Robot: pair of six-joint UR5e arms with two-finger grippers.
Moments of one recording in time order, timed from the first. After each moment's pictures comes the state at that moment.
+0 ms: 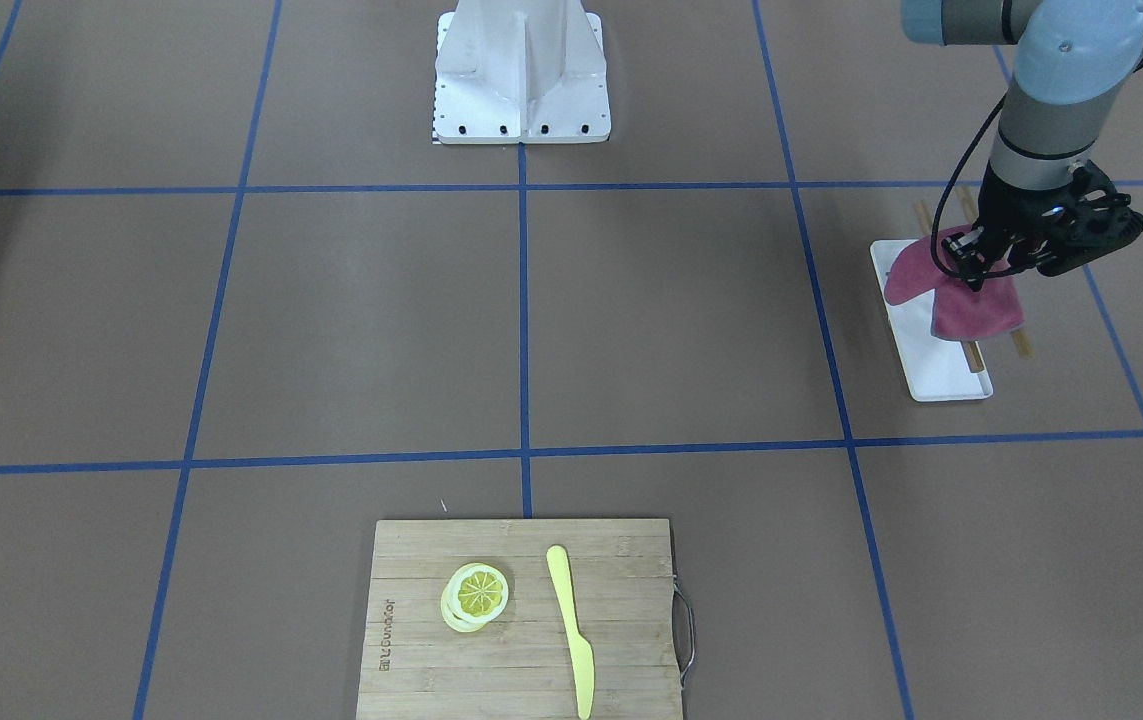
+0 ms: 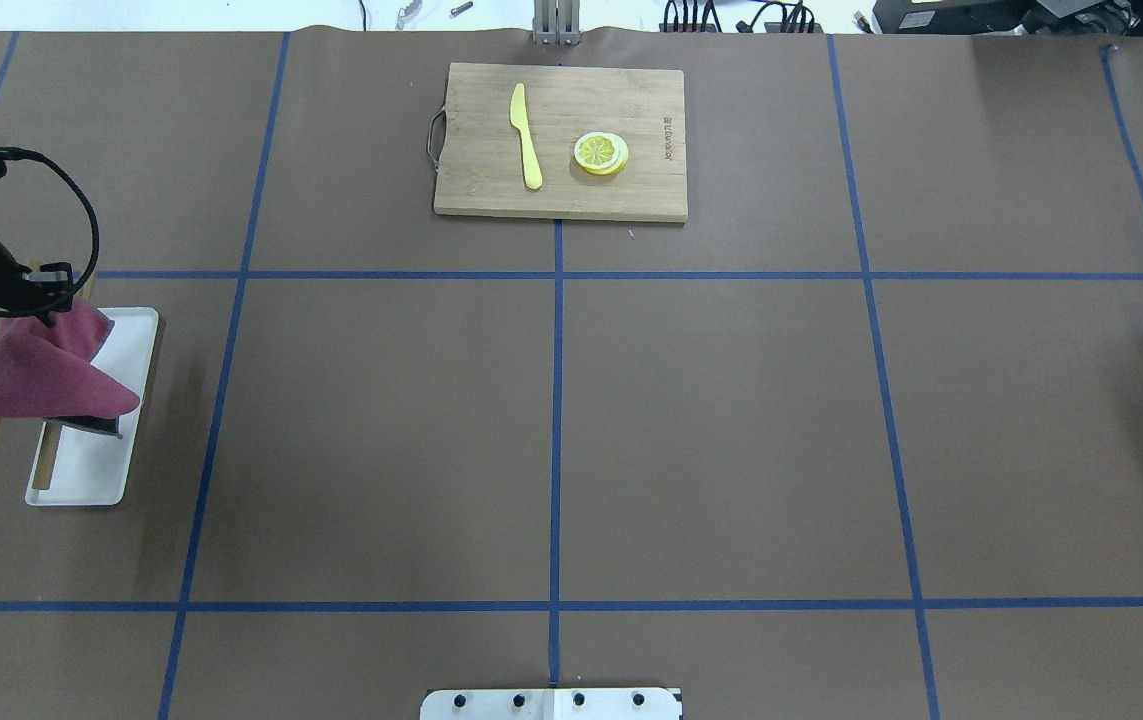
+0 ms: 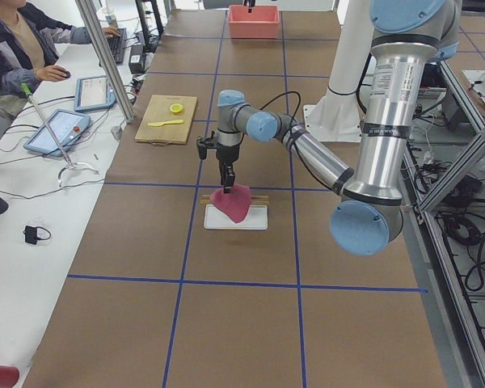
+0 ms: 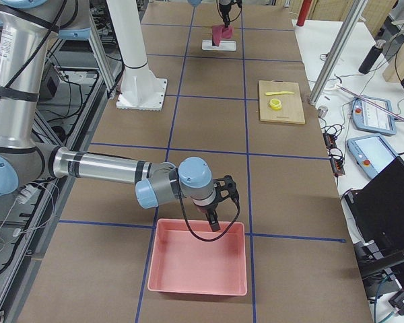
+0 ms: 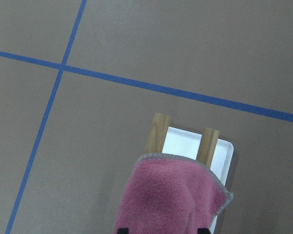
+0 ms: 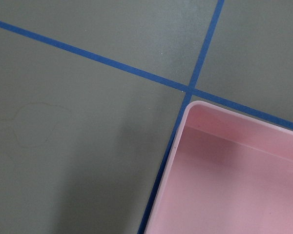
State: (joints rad) left arm -0.90 -1.69 -2.06 -1.34 -1.86 -1.05; right arm 1.50 -1.83 1.72 -1.12 2.34 -0.06
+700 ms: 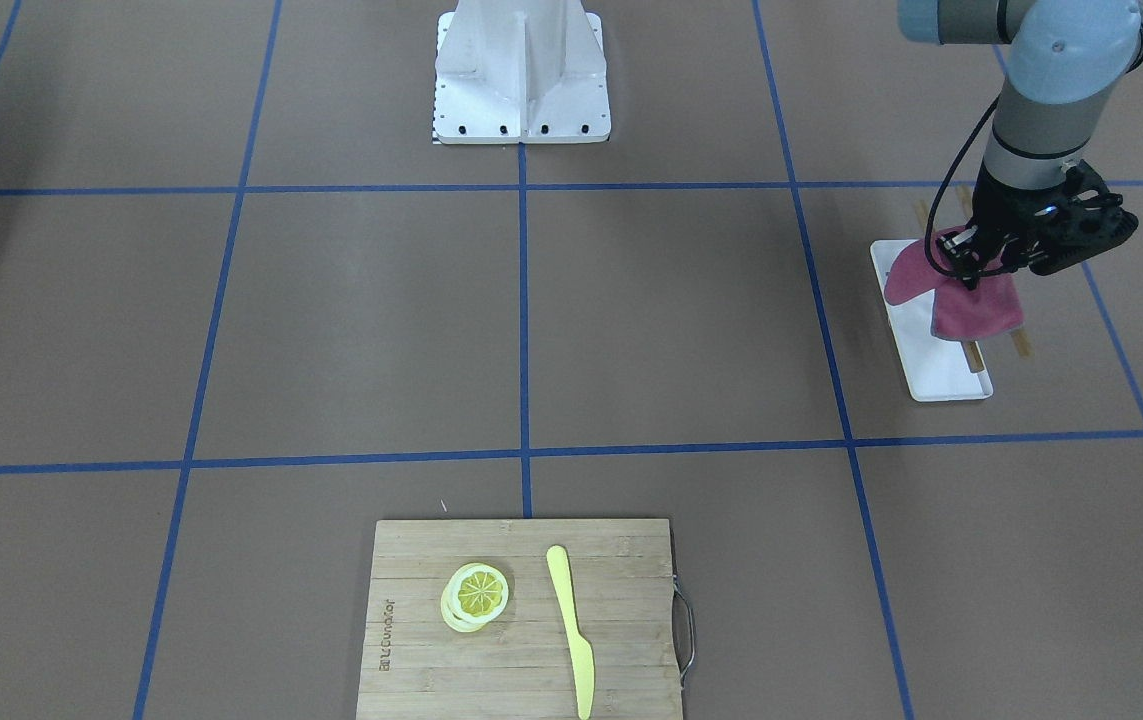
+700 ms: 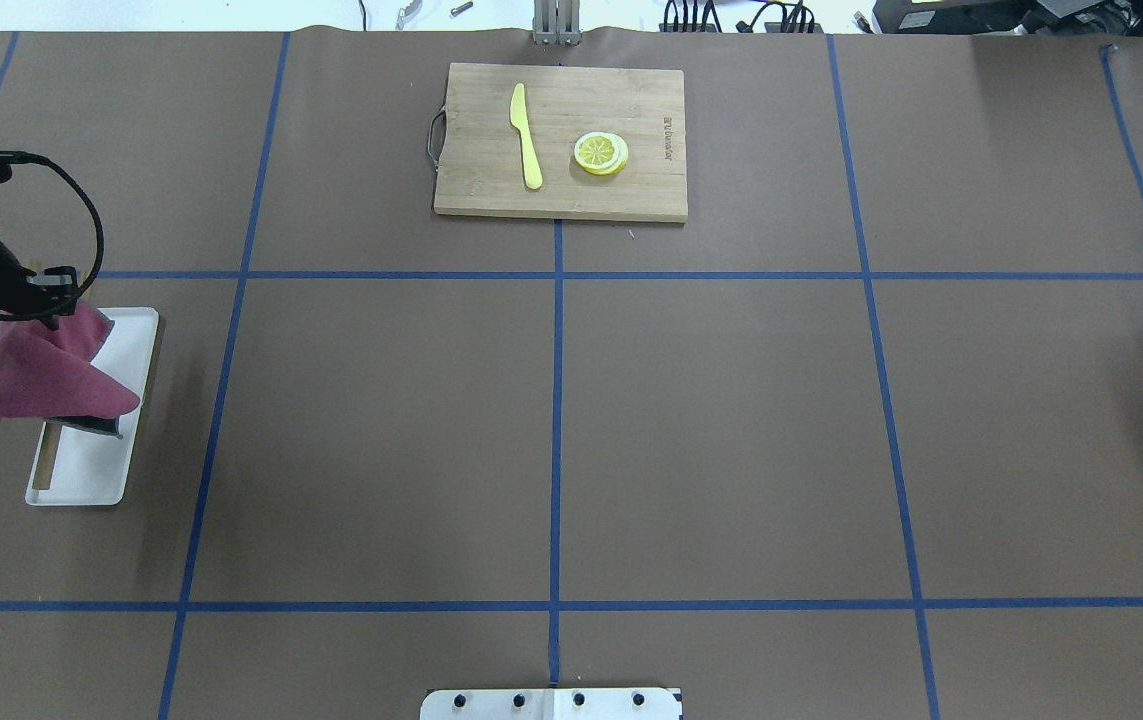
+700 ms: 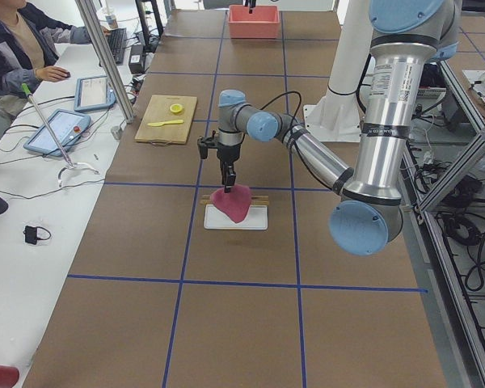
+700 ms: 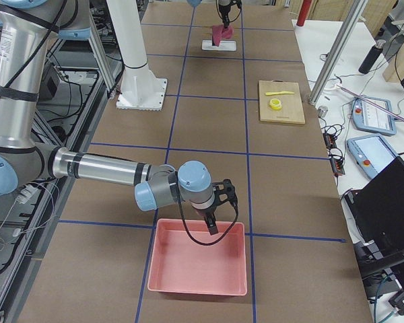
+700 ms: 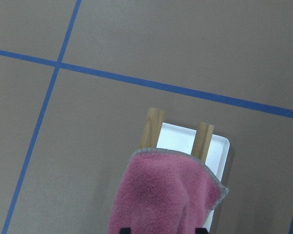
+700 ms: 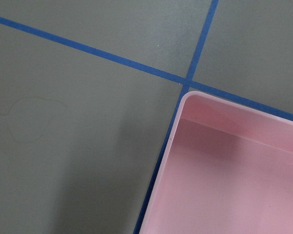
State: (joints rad) left arm -0.89 -1.69 -2.06 -1.34 -1.86 -1.05; right arm 1.51 -1.84 1.70 -1.12 2.34 -0.06
